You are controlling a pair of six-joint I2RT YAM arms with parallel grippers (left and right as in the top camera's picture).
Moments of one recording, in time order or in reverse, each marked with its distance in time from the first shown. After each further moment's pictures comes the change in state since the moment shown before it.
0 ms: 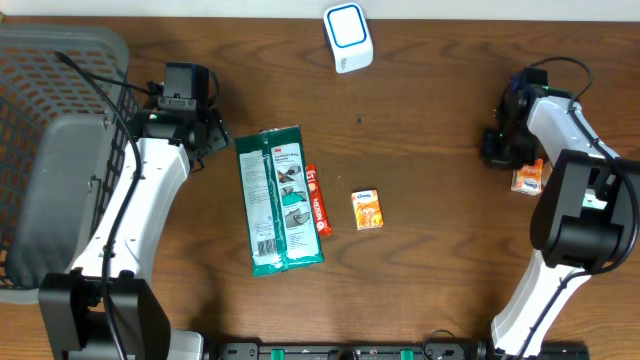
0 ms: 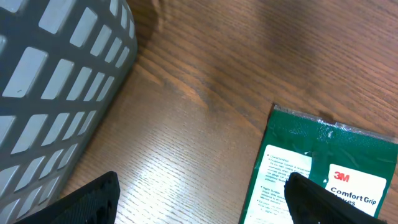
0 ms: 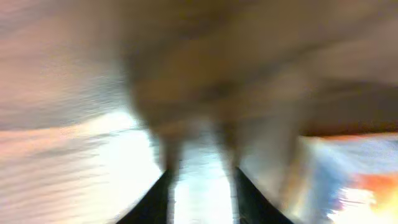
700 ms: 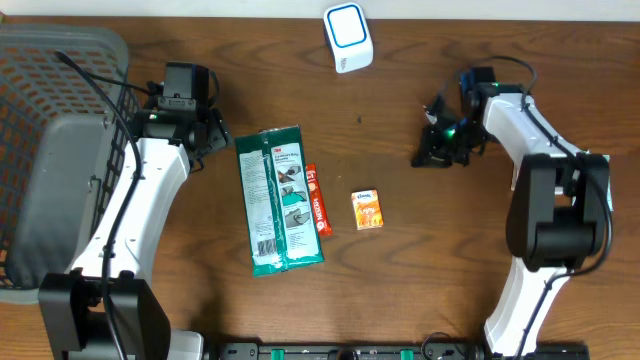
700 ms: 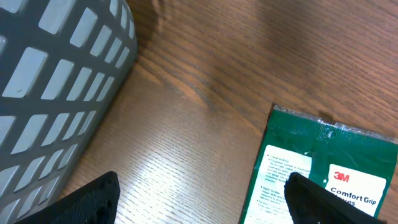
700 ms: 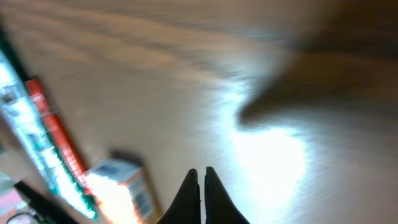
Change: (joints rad) left arm 0.000 0.000 0.000 0.000 0.000 0.000; right arm 0.211 -0.053 -0.004 -0.080 -0.502 -0.010
